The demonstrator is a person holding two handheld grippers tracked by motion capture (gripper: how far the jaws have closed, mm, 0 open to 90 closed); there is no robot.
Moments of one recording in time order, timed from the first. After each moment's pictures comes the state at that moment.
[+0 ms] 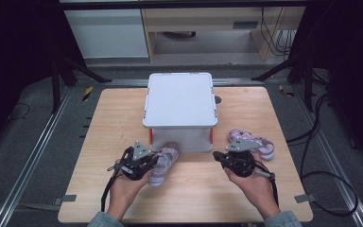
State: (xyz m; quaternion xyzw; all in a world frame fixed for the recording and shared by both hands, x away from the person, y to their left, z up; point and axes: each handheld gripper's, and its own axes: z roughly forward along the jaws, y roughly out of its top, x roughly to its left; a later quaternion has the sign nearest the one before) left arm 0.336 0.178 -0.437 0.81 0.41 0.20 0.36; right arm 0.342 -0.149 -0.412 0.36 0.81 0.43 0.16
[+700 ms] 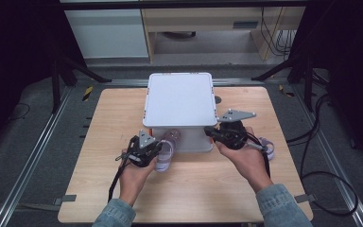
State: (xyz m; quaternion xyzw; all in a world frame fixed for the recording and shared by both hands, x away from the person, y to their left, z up) left arm 0.370 0.165 -0.442 0.79 0.43 0.23 0.38; right arm 0.388 -0.122 -0.352 0.35 0.80 0.45 0.17
